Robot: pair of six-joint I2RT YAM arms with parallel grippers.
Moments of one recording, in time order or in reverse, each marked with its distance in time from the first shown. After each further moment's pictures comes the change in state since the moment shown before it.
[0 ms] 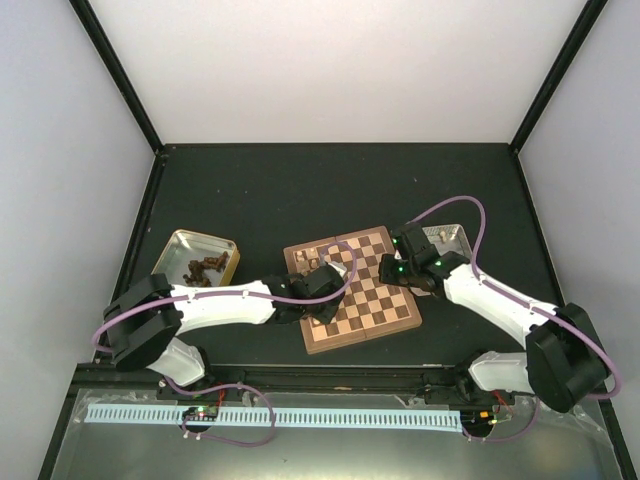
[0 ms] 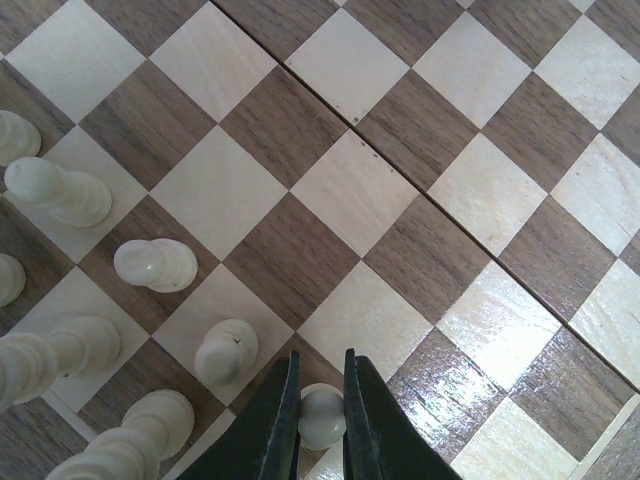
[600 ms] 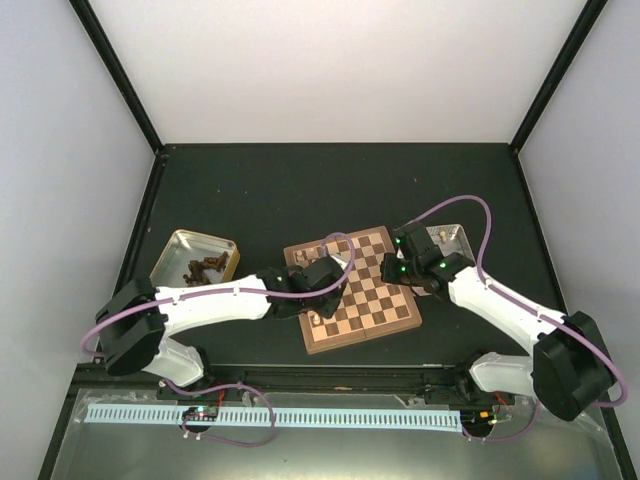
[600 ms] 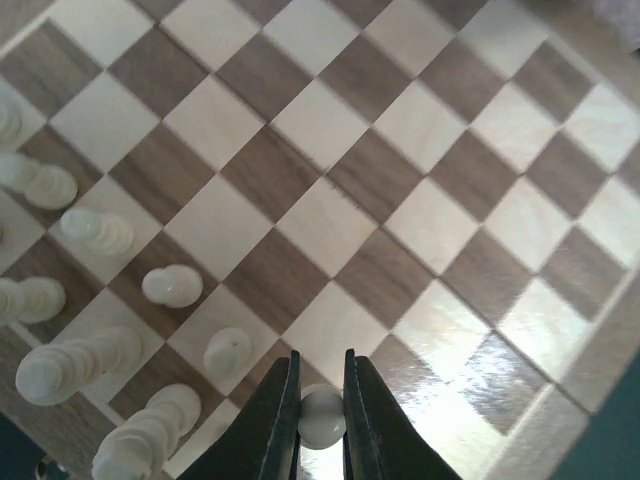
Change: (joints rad) left arm 0.006 -0.062 0.098 -0.111 0.026 0.010; right arm 0.000 -0.048 0.000 -0.014 0.016 -0.012
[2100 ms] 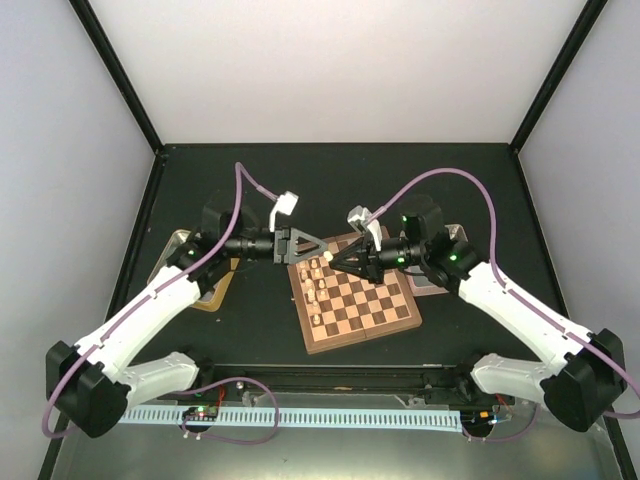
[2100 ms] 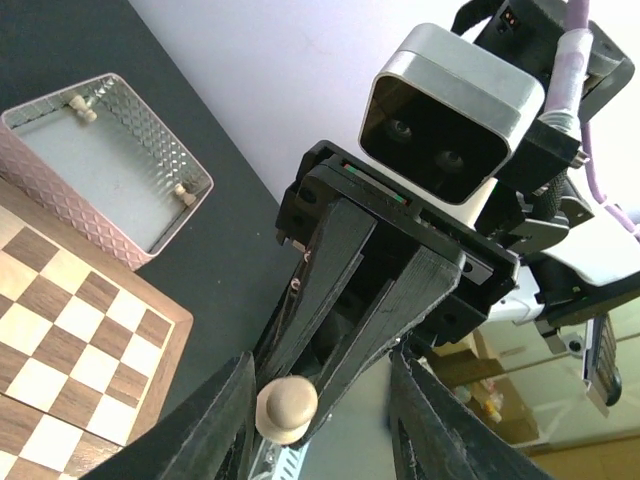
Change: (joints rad) left arm 0.545 -0.368 -0.012 0.322 1.105 -0.216; right arm 0.067 -0.075 0.206 0.178 -0.811 -0.503
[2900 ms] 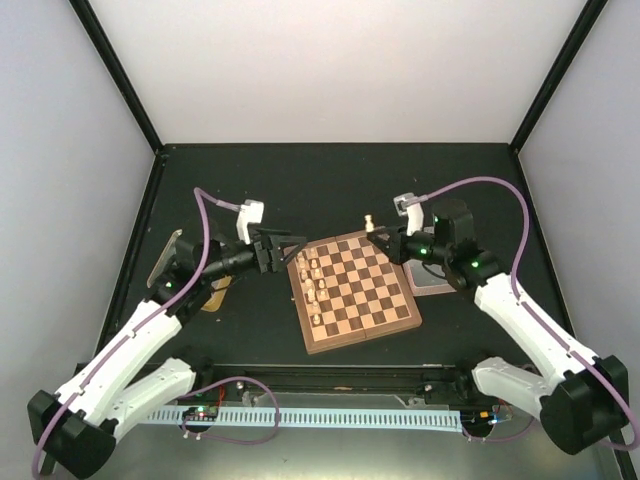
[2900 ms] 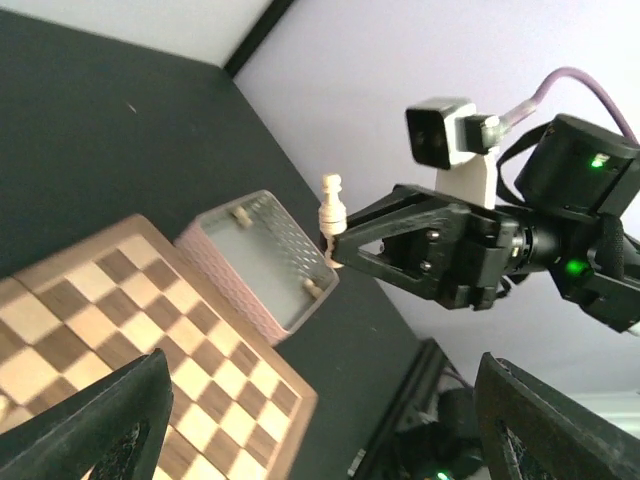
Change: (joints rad) left arm 0.046 -0.257 -0.175 0.002 -0.372 0.071; right arm -0.249 -0.082 -0.142 0.024 0.336 0.198
